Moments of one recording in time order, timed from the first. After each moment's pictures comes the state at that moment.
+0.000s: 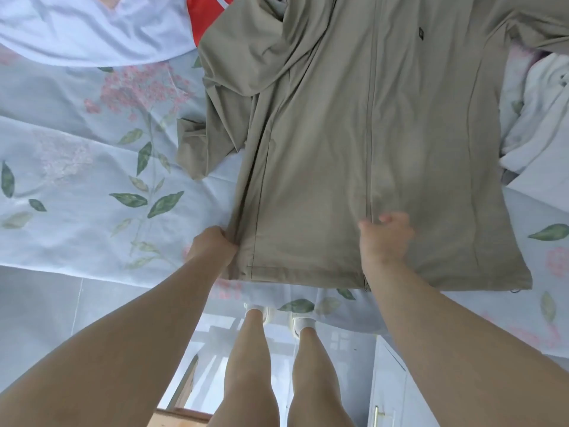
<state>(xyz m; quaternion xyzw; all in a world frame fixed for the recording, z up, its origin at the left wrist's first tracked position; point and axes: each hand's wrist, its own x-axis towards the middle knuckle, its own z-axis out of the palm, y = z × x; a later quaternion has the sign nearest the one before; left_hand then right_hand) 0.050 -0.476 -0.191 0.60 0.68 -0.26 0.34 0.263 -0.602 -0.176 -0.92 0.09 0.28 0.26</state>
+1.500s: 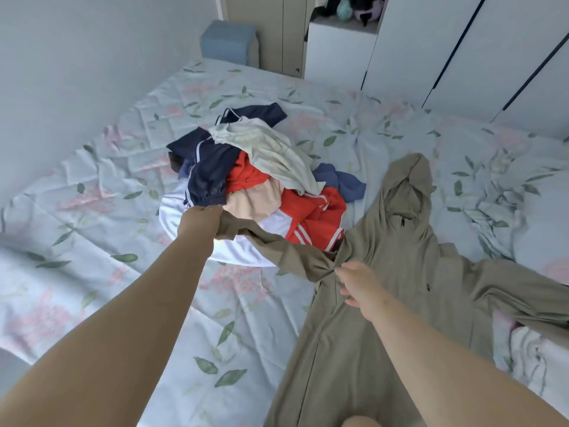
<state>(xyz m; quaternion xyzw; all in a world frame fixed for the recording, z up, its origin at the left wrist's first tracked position) 0.059 -0.181 0.088 0.40 0.75 0.28 0.45 0.276 -0.333 0.055 -0.79 -0.18 0.51 0.29</state>
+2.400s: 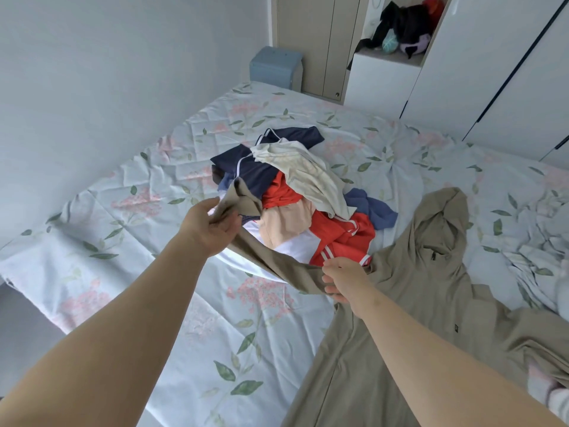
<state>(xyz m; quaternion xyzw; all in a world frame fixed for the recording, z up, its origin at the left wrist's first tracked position) 0.013 -0.180 0.145 0.01 0.50 0.48 0.72 0.233 -0.284 0.087 -0.73 -0.27 0.55 0.30</state>
